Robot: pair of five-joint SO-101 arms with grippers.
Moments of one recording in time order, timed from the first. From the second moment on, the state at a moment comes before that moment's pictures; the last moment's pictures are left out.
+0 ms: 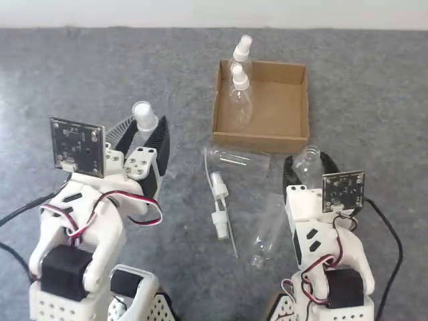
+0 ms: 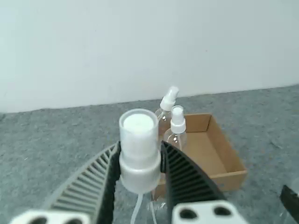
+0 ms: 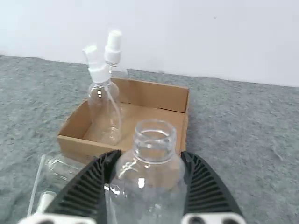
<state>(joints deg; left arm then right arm) 9.2 -69.1 36.6 64.0 9.4 -10.1 -102.9 77.1 52.2 1.9</state>
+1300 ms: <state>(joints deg) 23.0 -69.8 30.2 56.8 8.2 -37.8 -102.9 94.8 25.1 10.3</state>
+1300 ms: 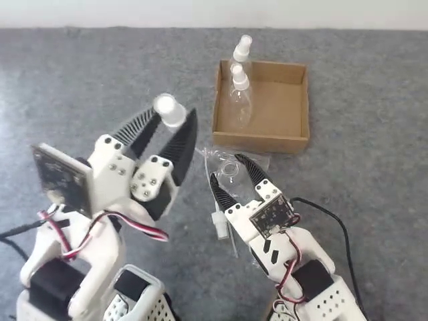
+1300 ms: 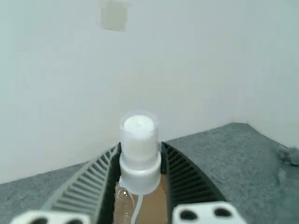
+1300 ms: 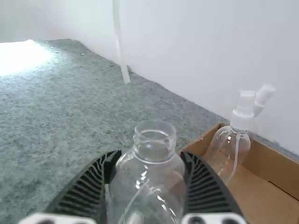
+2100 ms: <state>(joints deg) 31.6 -69.8 35.5 52.6 4.6 -37.7 -102.9 95.2 25.1 12.7</state>
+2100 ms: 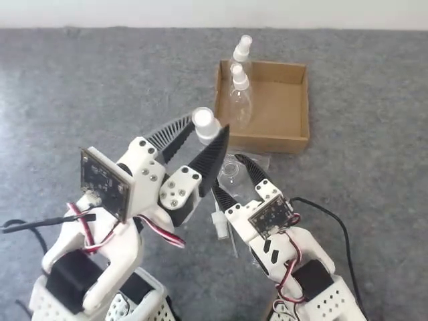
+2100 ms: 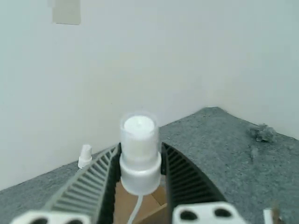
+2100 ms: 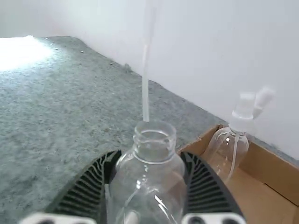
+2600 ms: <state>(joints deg) 33.5 -69.7 34.9 53.2 4.4 -37.7 -102.9 95.2 25.1 14.2</state>
